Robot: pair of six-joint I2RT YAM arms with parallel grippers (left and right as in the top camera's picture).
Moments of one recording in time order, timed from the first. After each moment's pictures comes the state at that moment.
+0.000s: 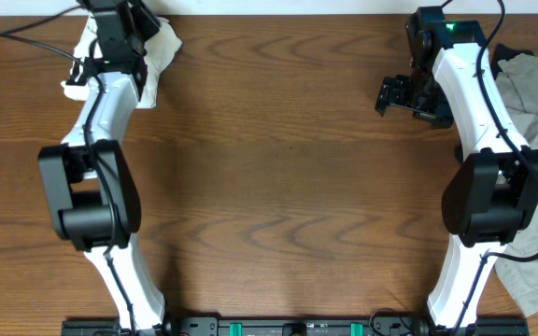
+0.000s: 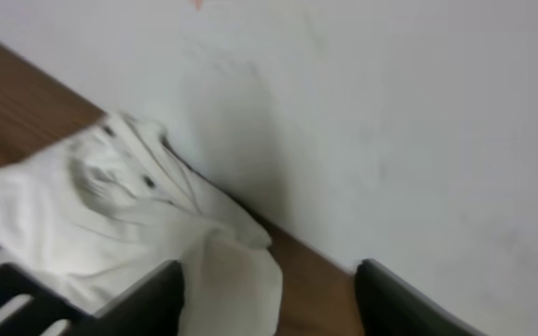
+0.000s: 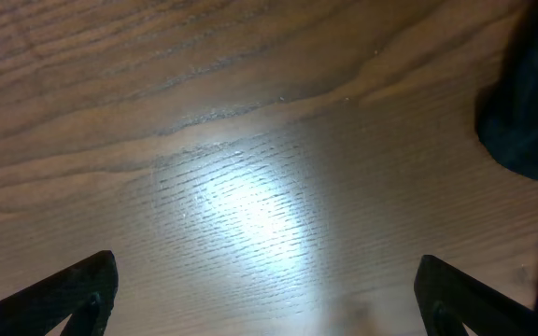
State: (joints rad) left arm 0.09 2.11 1.64 0.05 -0.12 -0.54; right arm 0.08 2.14 1.97 -1.39 0.06 0.44
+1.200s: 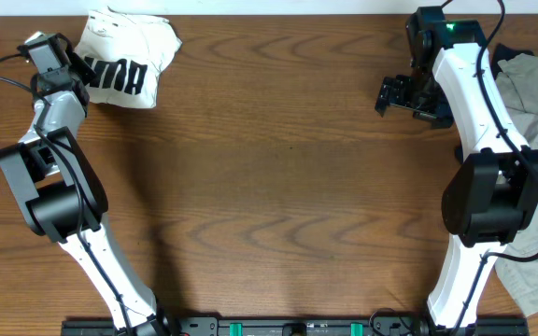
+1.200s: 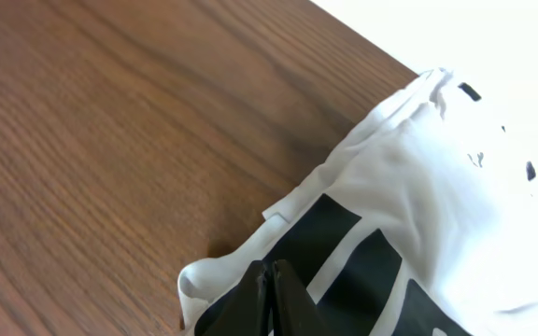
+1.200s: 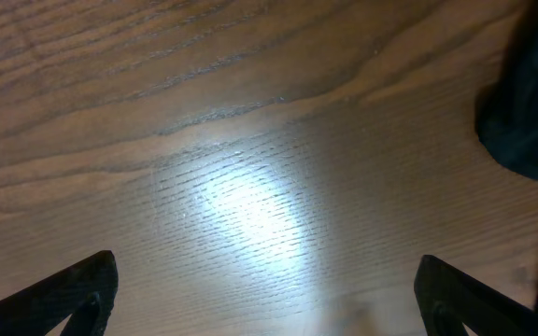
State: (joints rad) left arm 0.37 2.29 1.64 -0.01 -0.12 -0.33; right arm 0.08 2.14 1.97 -1.39 0.06 0.44
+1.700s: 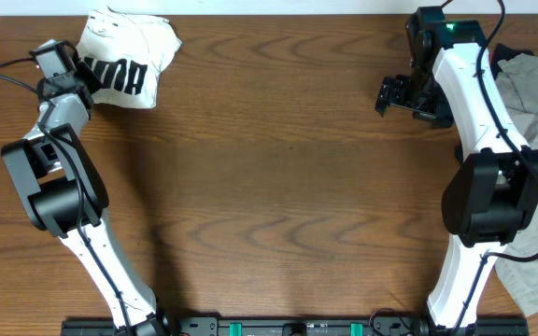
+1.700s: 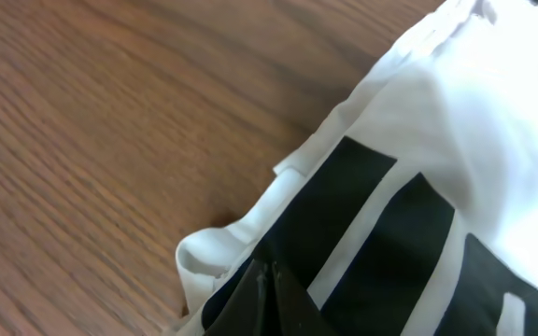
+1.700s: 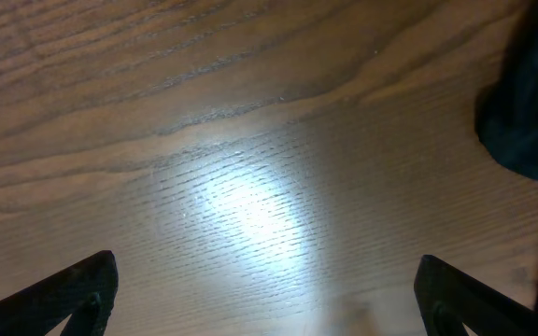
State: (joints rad) left arm 0.37 2.34 1.64 -0.04 -0.11 -0.25; right arm 0.08 2.14 1.97 -1.39 0.06 0.44
